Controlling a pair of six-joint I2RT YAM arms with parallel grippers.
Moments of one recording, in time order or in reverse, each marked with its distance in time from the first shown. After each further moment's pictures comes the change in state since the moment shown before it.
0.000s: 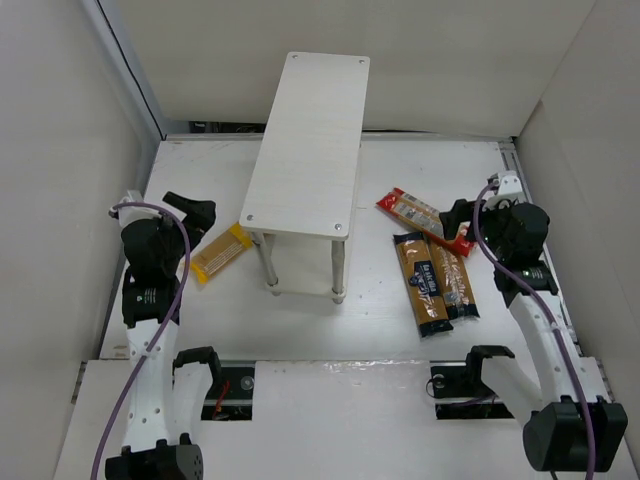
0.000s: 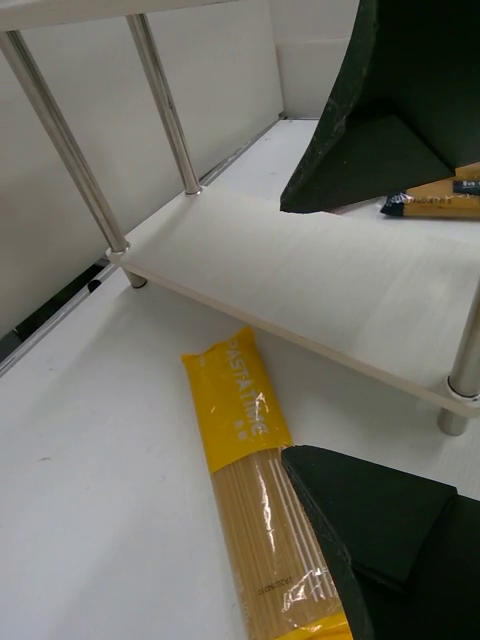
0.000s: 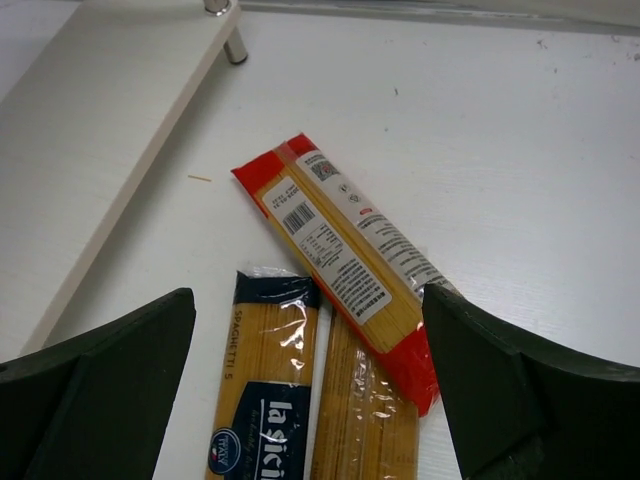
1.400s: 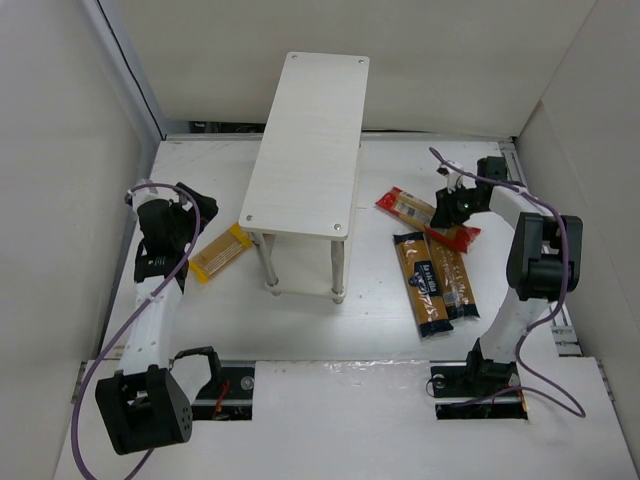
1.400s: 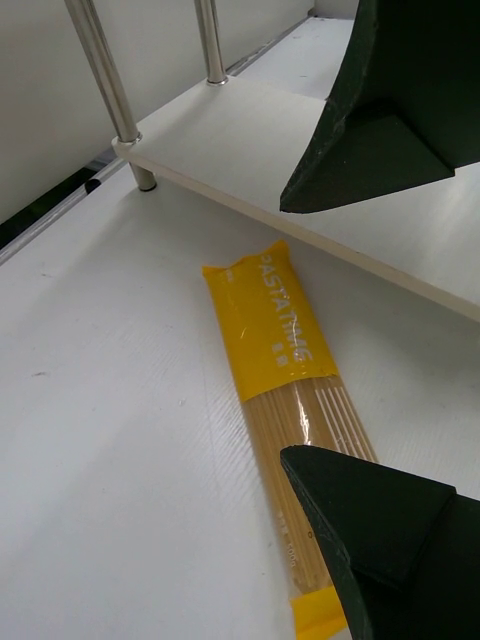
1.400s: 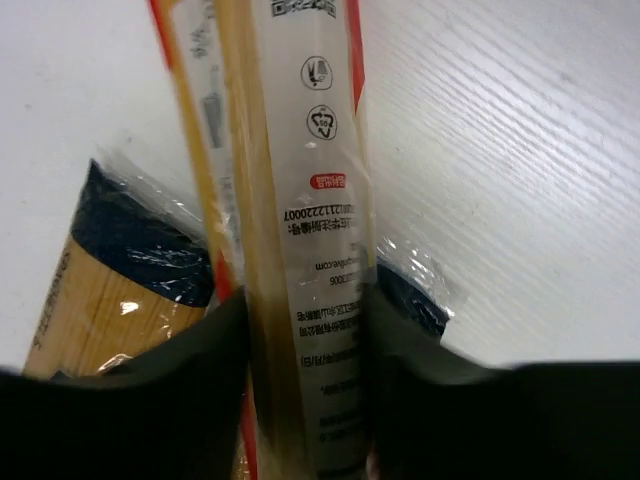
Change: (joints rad) left arm 0.000 0.306 -0.040 0.214 -0.084 0.074; right arm -0.085 1.027 0.587 -0.428 -0.302 -0.581
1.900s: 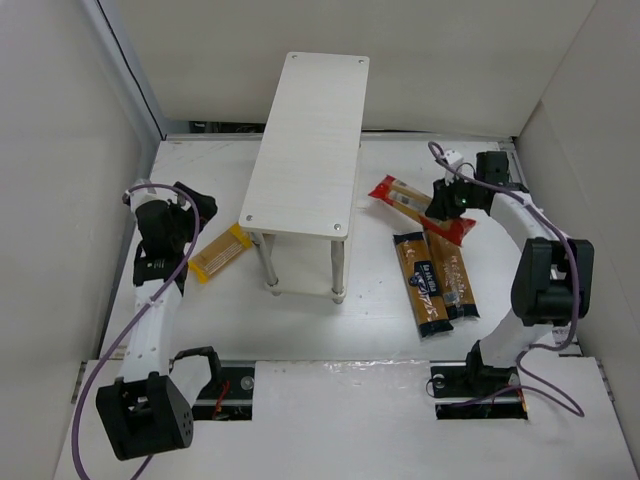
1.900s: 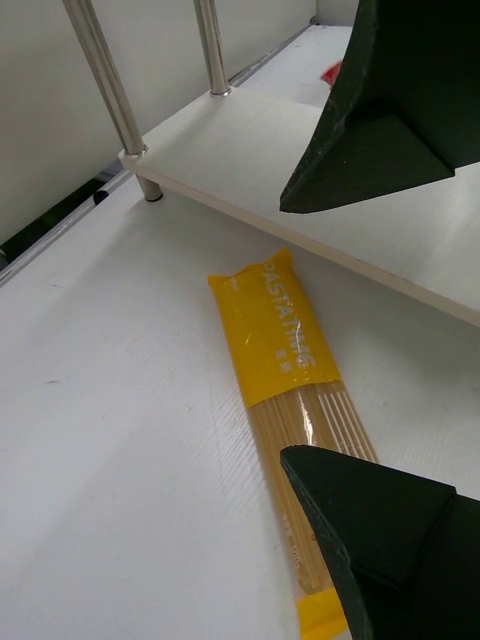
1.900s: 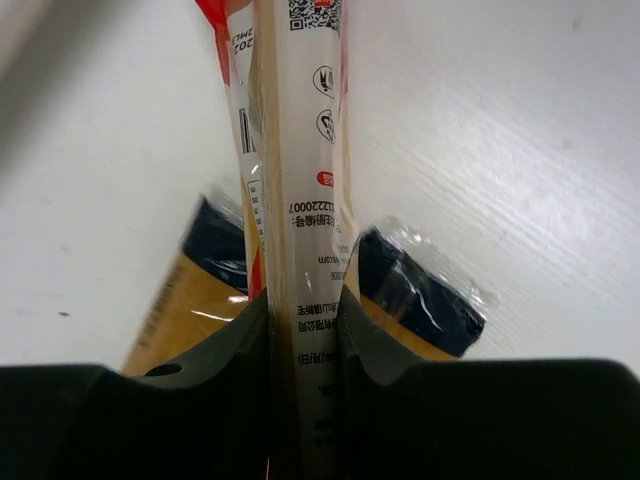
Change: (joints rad) left arm 0.000 -0.014 0.000 0.001 -0.008 0.002; right arm 0.047 -0.153 -0.052 0.045 -0.024 0.106
